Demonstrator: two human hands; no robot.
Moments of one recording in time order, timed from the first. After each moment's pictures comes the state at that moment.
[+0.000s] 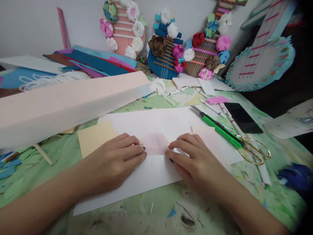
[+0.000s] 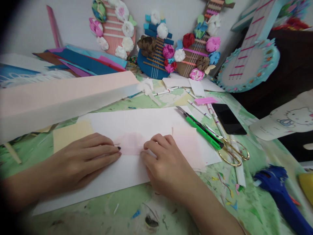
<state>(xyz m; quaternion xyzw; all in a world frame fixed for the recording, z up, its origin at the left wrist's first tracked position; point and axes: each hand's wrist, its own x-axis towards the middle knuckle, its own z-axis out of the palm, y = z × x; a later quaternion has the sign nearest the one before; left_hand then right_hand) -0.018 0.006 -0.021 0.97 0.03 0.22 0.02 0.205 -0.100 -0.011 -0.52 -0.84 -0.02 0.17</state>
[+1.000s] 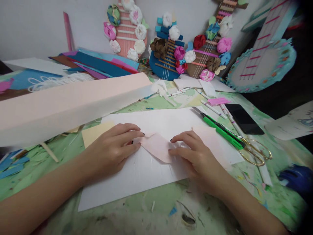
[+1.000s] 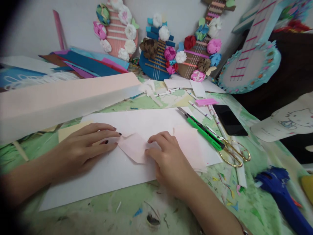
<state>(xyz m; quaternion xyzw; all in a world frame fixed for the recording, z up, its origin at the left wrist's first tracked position) -0.025 0.023 -0.028 0.96 0.08 0.26 -0.03 0.214 -0.097 -0.021 -0.54 -0.81 0.06 0.24</state>
